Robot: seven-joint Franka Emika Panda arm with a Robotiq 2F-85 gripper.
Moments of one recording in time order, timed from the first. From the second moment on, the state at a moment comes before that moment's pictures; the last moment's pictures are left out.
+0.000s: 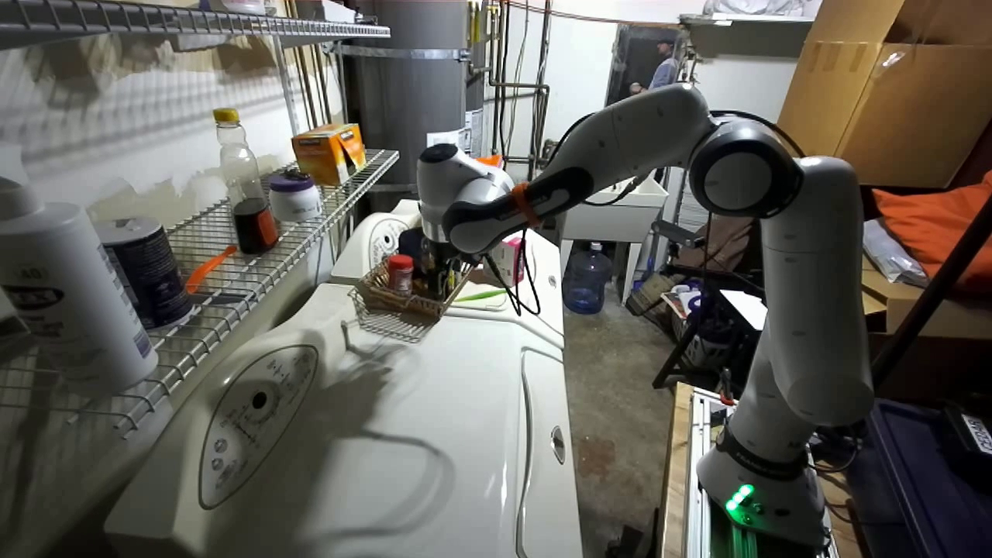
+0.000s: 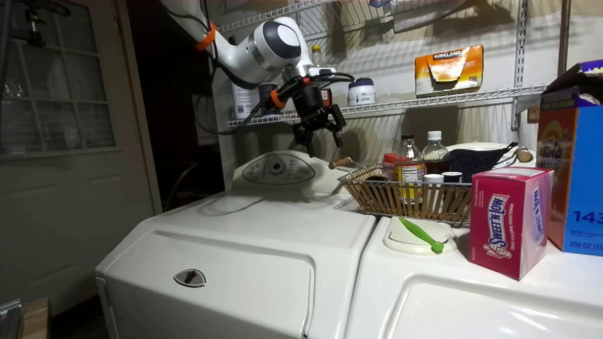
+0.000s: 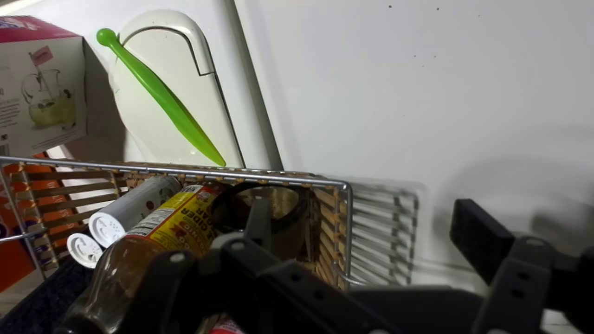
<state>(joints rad) 0.02 0.37 -0.03 -1.70 -0.35 2.17 0.11</state>
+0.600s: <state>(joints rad) 0.03 0.49 -0.07 -1.68 -0.43 2.31 0.08</state>
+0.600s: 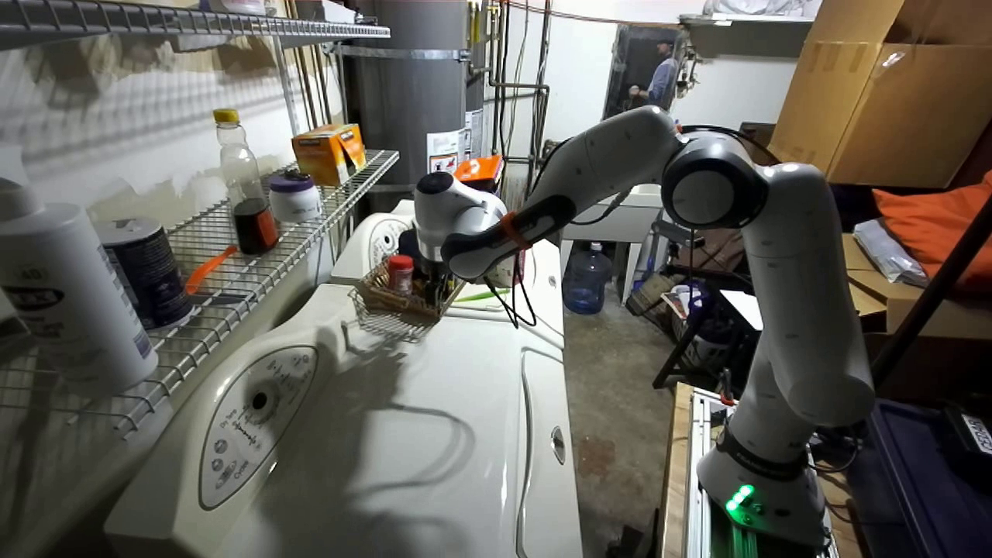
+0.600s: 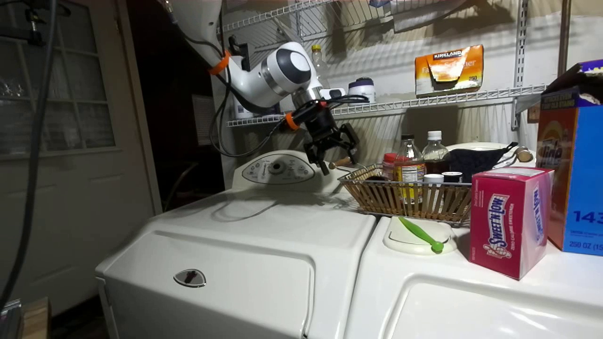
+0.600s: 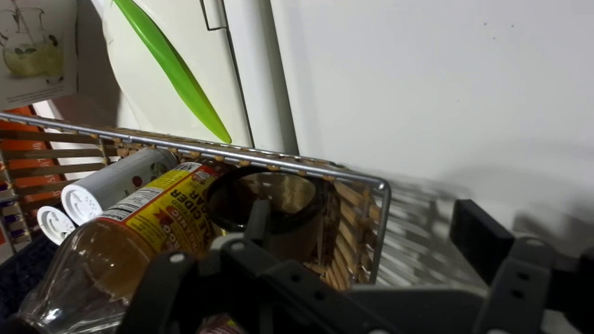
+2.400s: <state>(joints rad) 0.11 0.65 -0.16 -1.55 -0.49 2.35 0.13</state>
